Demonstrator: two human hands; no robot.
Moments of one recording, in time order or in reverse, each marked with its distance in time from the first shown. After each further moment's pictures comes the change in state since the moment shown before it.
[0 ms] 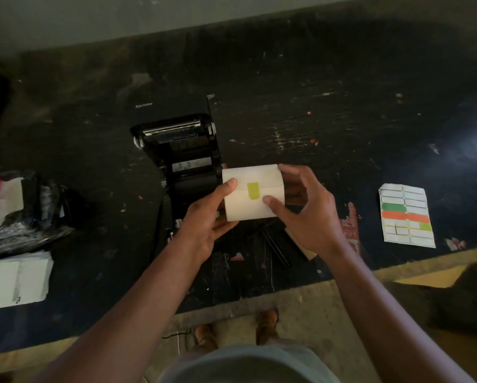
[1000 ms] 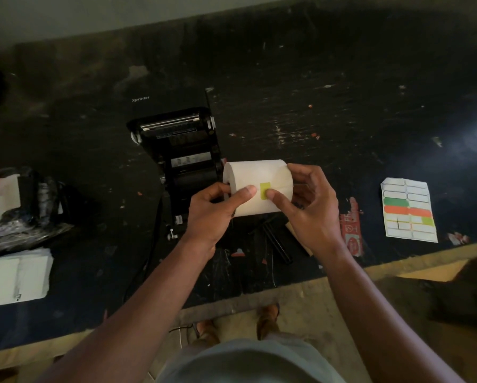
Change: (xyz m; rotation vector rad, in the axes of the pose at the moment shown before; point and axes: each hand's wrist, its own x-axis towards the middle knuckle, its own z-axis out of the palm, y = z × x) left_hand -0.005 -0.005 0.011 0.221 0.011 0.305; right_hand -0.005 0.005 0.012 0.218 0.147 0.108
